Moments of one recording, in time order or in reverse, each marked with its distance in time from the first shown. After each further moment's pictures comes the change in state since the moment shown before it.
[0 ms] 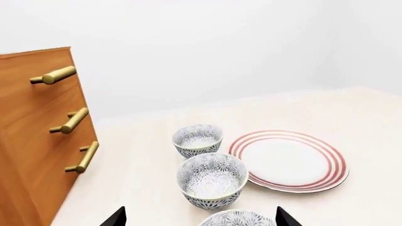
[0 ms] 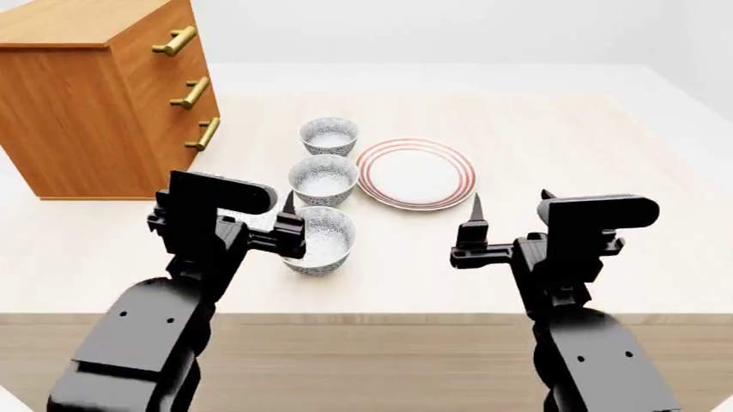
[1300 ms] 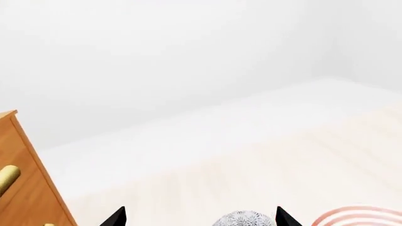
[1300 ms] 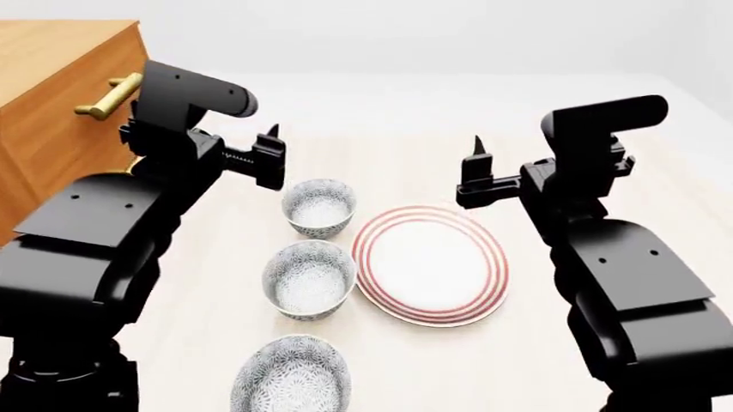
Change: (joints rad) left arm -0.390 -0.106 0.061 -0.151 -0.062 -0.226 0.101; right arm 0.341 0.081 -0.060 0.074 0.062 0.274 -0.050
